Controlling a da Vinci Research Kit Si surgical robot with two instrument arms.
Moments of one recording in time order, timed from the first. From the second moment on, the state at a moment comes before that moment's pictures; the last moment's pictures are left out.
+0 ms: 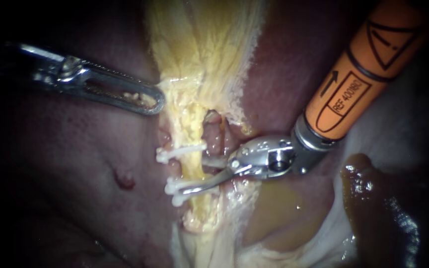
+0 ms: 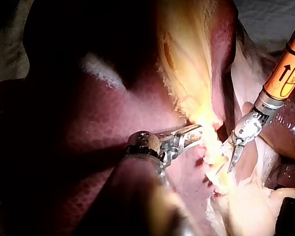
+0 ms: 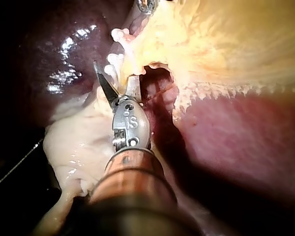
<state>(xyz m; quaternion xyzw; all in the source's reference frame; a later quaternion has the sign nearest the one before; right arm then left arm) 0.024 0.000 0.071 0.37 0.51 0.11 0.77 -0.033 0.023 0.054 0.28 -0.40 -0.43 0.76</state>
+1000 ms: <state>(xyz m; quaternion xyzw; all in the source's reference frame) 0.029 0.000 0.071 0.40 0.53 0.15 0.73 -0.033 0.023 0.055 0.28 -0.40 -0.43 0.76</state>
